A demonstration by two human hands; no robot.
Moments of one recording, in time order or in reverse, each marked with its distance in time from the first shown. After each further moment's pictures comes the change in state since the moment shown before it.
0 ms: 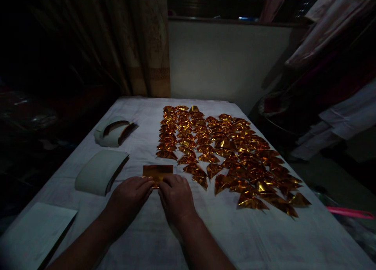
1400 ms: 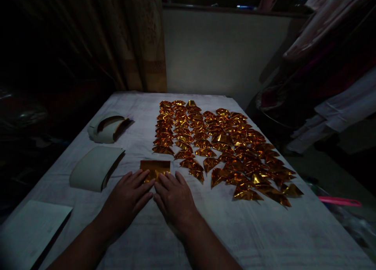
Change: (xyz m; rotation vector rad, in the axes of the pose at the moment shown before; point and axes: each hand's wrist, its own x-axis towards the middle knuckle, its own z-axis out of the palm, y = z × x) left_hand -0.012 0.011 0.001 -0.006 -0.136 -0.076; right_hand -0.019 0.001 -0.008 0.045 -0.161 -0.073
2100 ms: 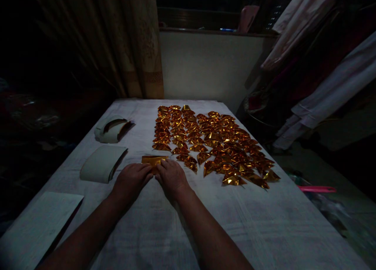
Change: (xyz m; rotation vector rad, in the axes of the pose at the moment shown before) left_hand 0.023 -0.007 -0.002 -0.002 0.027 -0.030; right_hand 0.030 0.011 0.000 -0.132 -0.031 0.055
